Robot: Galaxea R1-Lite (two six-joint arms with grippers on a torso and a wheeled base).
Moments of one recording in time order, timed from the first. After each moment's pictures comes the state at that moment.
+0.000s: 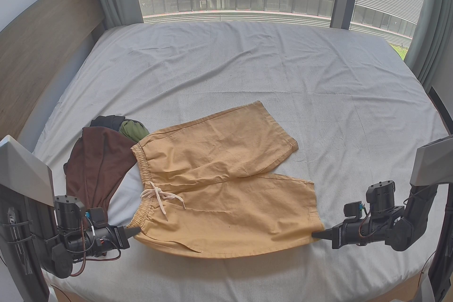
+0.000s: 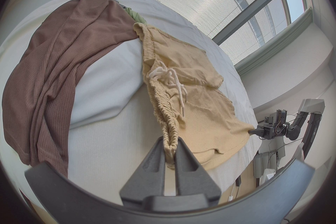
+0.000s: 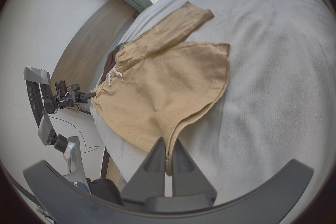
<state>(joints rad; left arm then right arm) -0.05 2.23 -0.04 -1.54 -0.45 -0.33 0.21 2.19 -0.29 -1.10 0.55 0.14</state>
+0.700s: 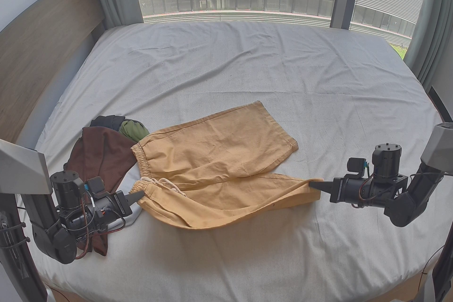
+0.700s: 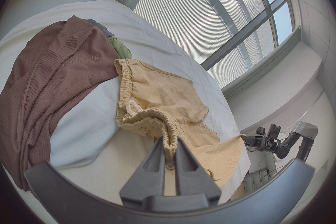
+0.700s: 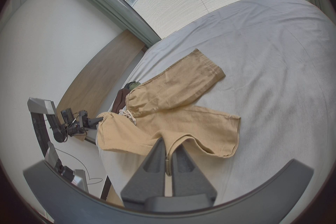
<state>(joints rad) -0.09 2.15 -0.23 -1.54 -0.44 -0.52 0.21 2.08 -0.52 -1.11 0.55 0.32</state>
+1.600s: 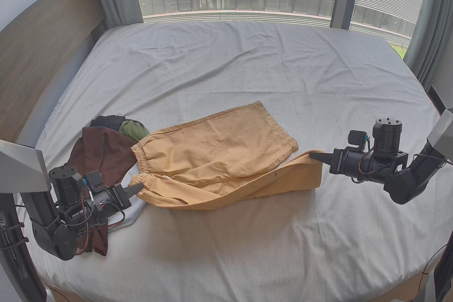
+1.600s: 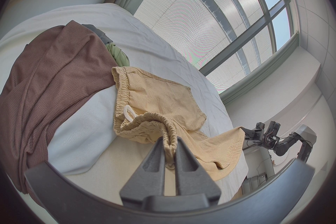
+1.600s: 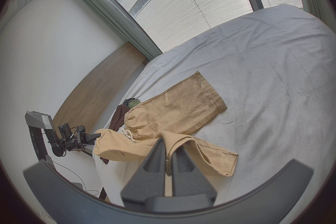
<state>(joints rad) -0.08 2.13 -0.27 -1.55 -0.43 -0.56 0.19 2.05 -0.73 -0.96 0.52 0.34</state>
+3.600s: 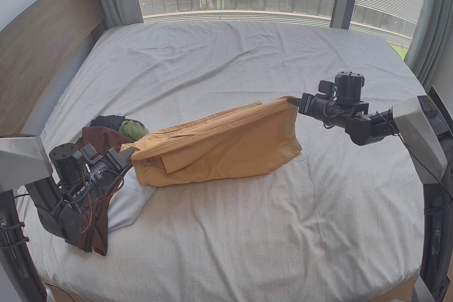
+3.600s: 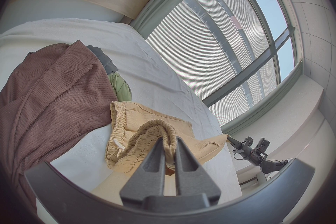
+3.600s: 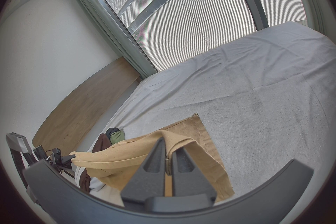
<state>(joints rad) -0.07 2.14 -0.48 -1.54 -0.25 -0.76 0.20 2.41 -1.69 -0.53 0.41 0.36</state>
